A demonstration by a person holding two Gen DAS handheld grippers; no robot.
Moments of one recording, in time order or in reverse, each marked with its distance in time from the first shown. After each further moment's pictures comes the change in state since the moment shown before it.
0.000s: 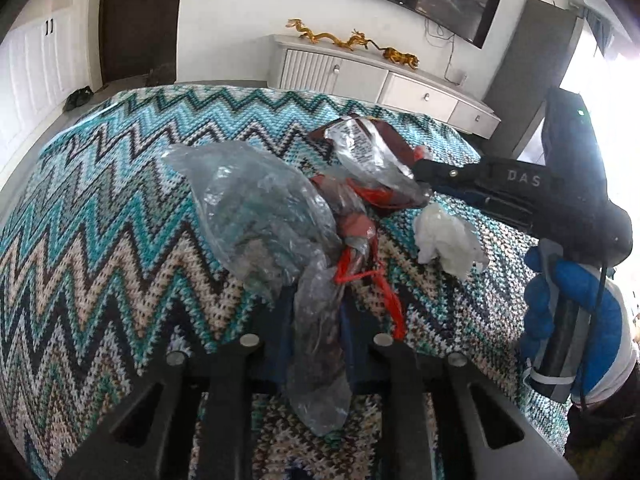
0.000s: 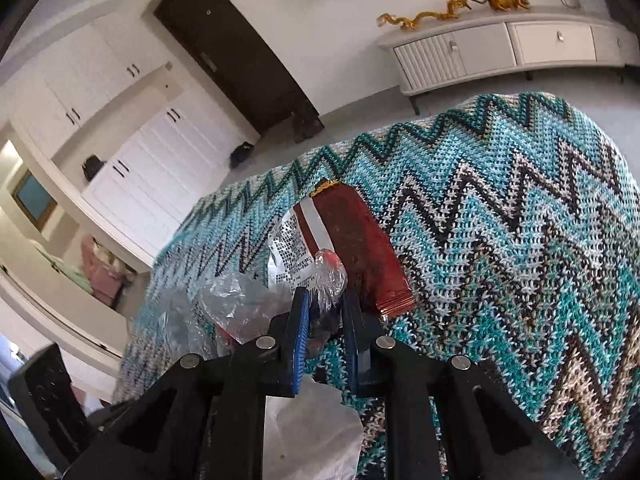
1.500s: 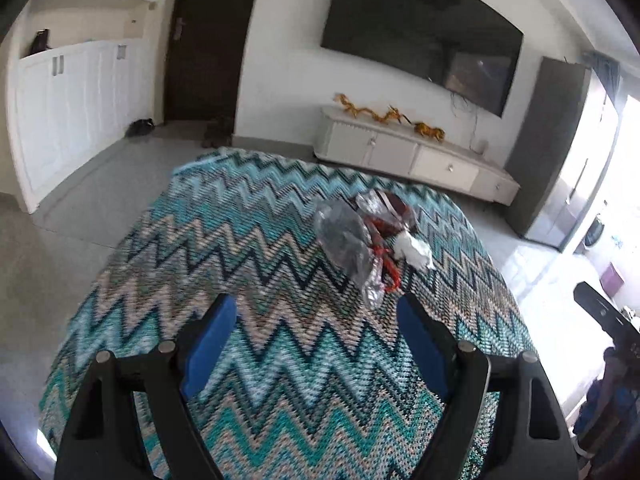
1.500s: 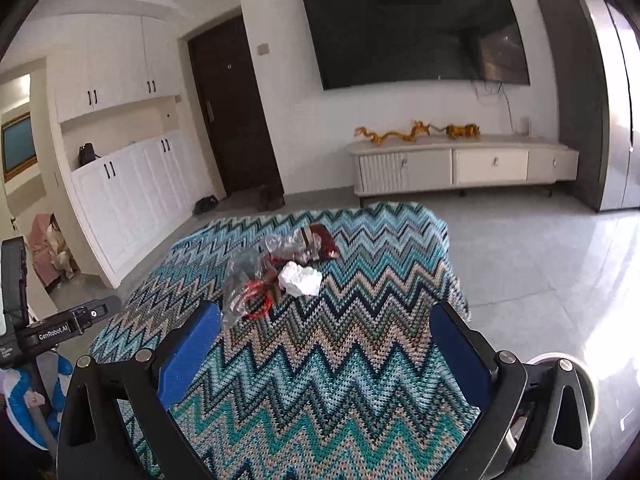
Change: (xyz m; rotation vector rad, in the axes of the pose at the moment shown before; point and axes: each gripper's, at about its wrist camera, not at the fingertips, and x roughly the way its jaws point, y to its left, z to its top) left arm -0.173 -0.008 -0.076 -0.089 -0.246 0.115; right arm -0.243 0.067 -0.149 -0.246 -0.309 -0.256
